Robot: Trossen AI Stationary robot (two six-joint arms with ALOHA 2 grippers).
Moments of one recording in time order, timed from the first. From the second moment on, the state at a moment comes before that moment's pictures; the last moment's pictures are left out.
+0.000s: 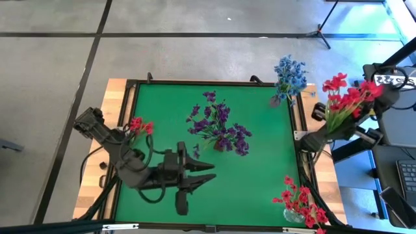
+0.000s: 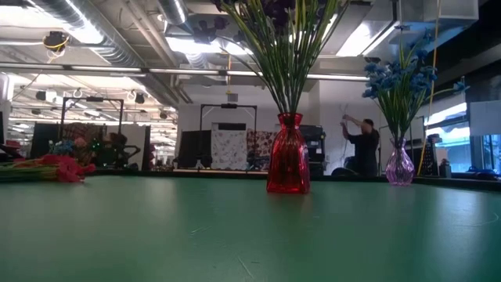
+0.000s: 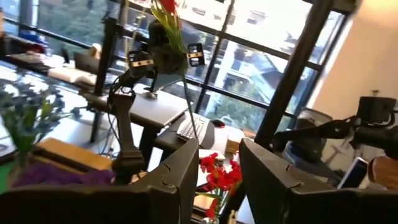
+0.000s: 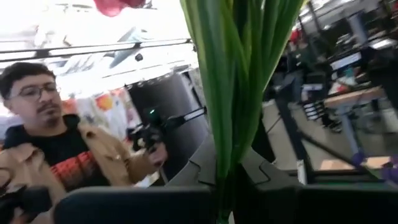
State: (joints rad) left arm -0.65 1.66 1.72 0.06 -0.83 -0.26; right arm 0.73 0.50 1.11 -0.34 0.09 0.39
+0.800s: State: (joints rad) left arm -0.57 1.67 1.72 0.06 -1.00 -0.59; right arm 0.97 0.39 0.48 0.17 -0.20 0.20
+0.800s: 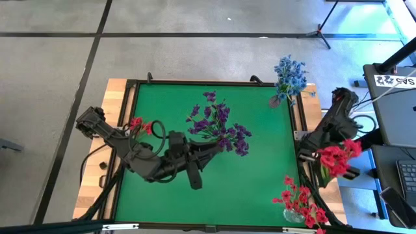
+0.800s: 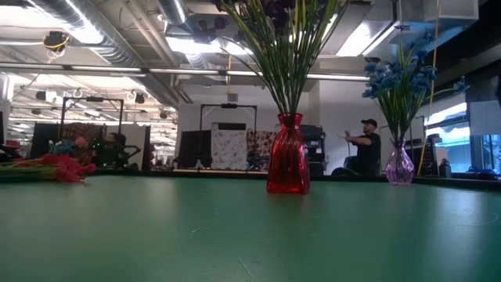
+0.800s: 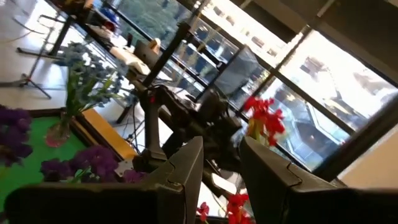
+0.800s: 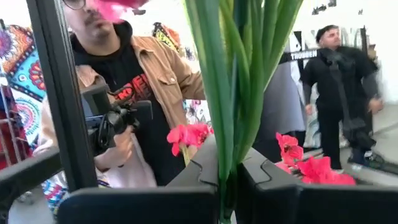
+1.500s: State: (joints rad) left arm -0.55 1.67 1.72 0.05 -1.17 -0.68; right arm 1.22 0.51 0.32 0.35 -0.06 -0.01
